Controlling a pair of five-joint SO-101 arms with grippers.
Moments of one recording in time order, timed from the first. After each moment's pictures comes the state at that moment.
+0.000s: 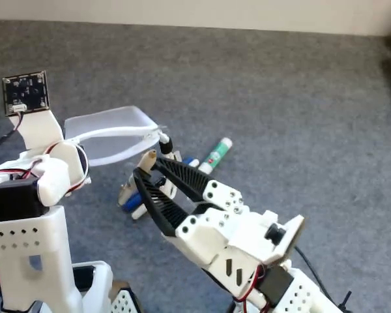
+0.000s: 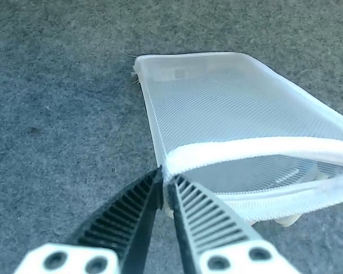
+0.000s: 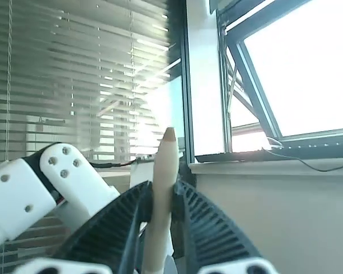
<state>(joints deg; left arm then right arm) -13.8 -48.0 24.0 84.7 11.2 -54.1 -89.4 77.1 -12.4 -4.2</state>
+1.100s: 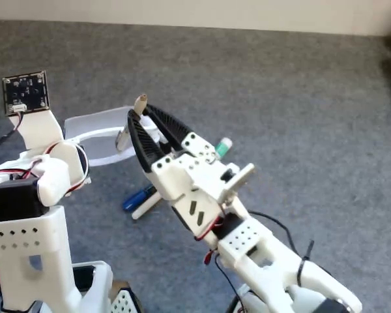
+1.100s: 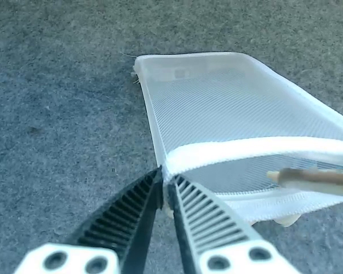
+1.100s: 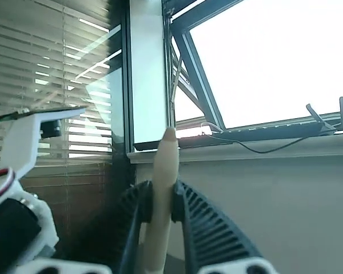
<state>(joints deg) -13.8 -48.0 24.0 84.7 11.2 -43.3 -34.9 70.1 -57.9 -4.2</state>
